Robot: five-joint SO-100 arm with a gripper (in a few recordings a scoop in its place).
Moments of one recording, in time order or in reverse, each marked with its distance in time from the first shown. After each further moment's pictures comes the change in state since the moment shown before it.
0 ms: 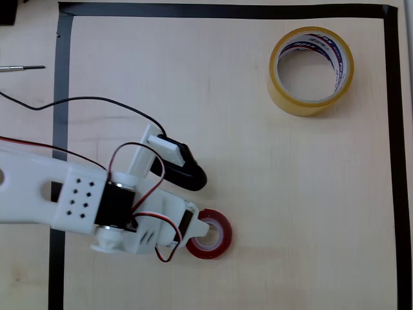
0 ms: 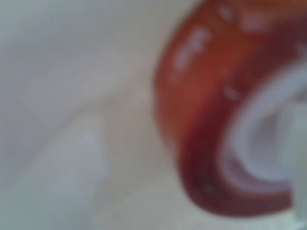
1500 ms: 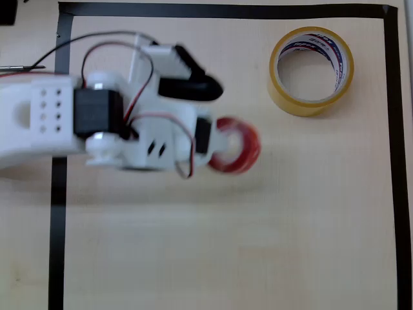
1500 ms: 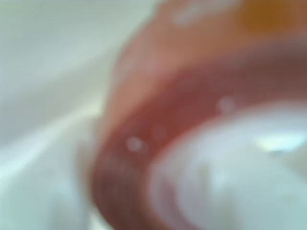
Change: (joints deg) arm -17.2 3.1 -27.3 16.0 2.7
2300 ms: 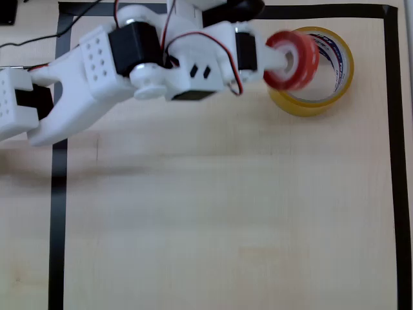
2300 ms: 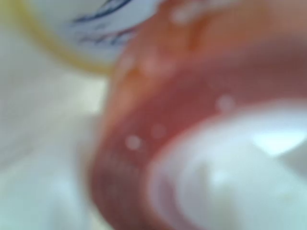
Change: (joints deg) arm -10.5 -43.0 -68.7 9.3 0.0
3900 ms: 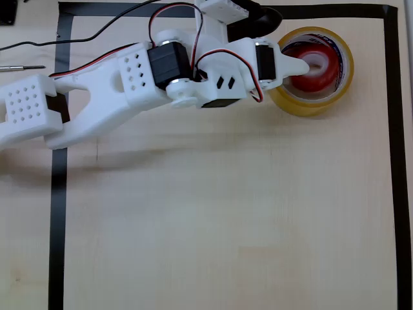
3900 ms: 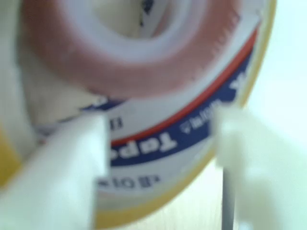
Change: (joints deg) arm -0.2 -14.3 -0.6 -16.7 0.3
